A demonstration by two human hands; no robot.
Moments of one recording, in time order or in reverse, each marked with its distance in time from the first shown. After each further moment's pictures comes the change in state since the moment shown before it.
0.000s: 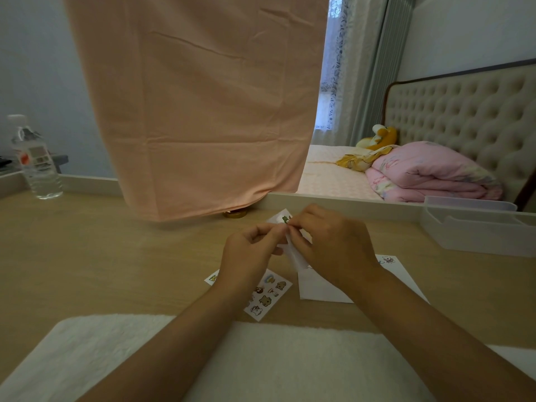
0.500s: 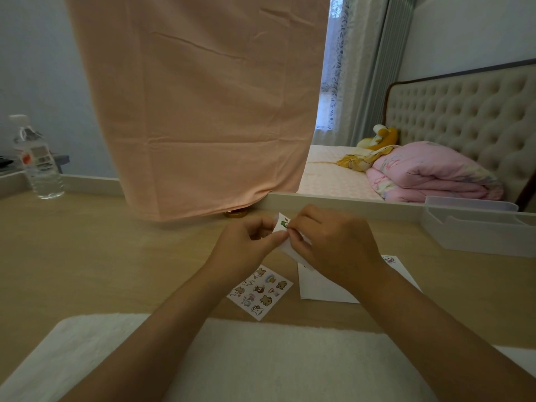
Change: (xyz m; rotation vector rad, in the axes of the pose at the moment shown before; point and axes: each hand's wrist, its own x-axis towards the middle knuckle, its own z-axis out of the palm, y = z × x) left_hand 0.007 0.014 -0.022 0.230 -0.171 0.150; right_hand 0.001 0.006 -0.003 -0.080 0.058 -0.194
